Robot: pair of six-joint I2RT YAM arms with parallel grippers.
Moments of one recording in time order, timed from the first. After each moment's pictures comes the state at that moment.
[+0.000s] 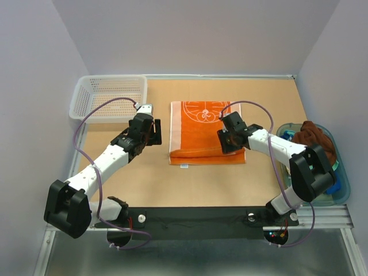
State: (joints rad) left arm -0.48 1.20 0.82 -0.35 -0.29 -0.34; right arm 0.51 1.55 0.96 -0.49 0.12 0.23
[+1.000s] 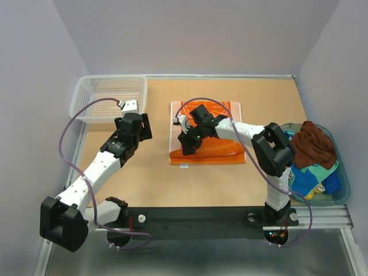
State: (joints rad) left arm -0.41 1.07 0.80 -0.32 -0.41 -0.36; right arm 0.69 1.97 1.37 -0.40 -0.53 -0.24
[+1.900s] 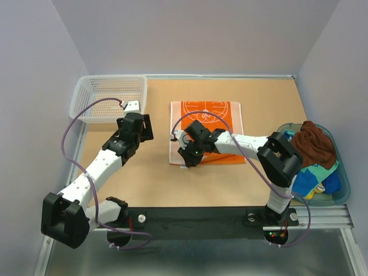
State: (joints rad) left arm -0.41 1.10 0.80 -0.32 -0.39 -0.36; right arm 0.83 1.84 1.20 -0.39 -0.38 -0.15
